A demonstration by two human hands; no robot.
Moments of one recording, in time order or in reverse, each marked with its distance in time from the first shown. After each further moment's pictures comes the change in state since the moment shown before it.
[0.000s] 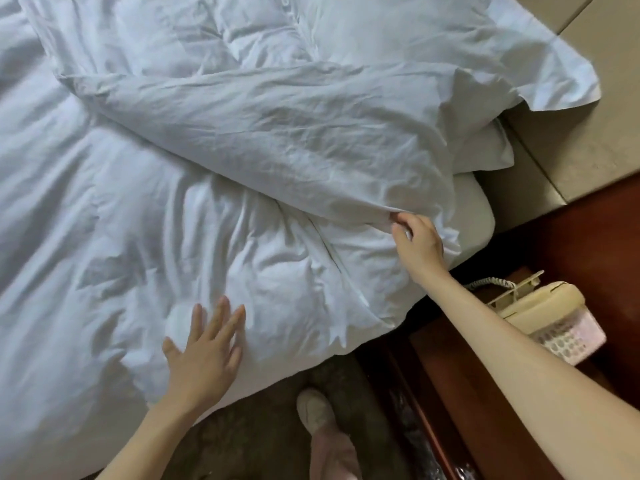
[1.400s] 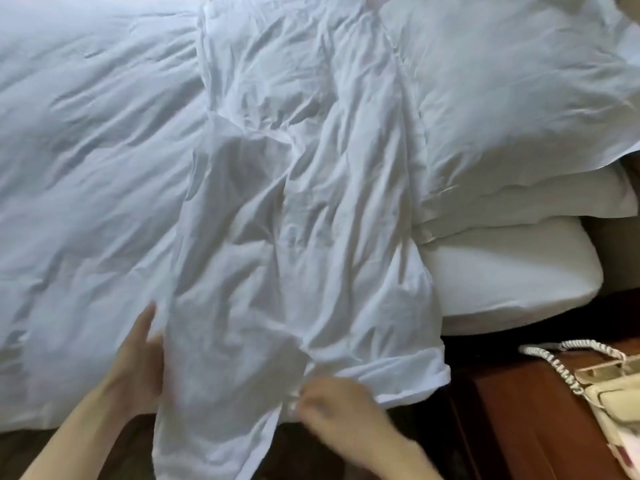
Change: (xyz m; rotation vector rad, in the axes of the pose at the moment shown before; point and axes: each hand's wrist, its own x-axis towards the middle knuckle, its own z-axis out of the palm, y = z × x) left_hand -0.066 -0.059 -0.056 -1.224 0.120 -0.586; right_hand -0.204 -0.040 0.087 0.008 -0.682 -0.565
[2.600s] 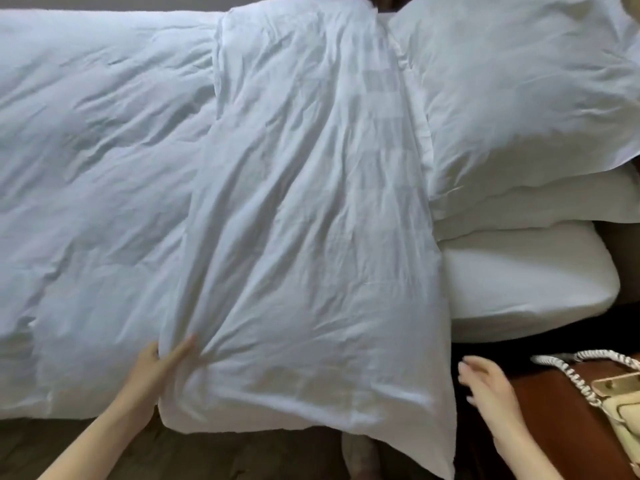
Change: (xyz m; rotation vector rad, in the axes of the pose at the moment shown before) left_hand -0.024 -0.034 -0.026 -0.149 0.191 -0.071; right_hand -0.039 0.177 -0.068 0.496 0.490 0.723
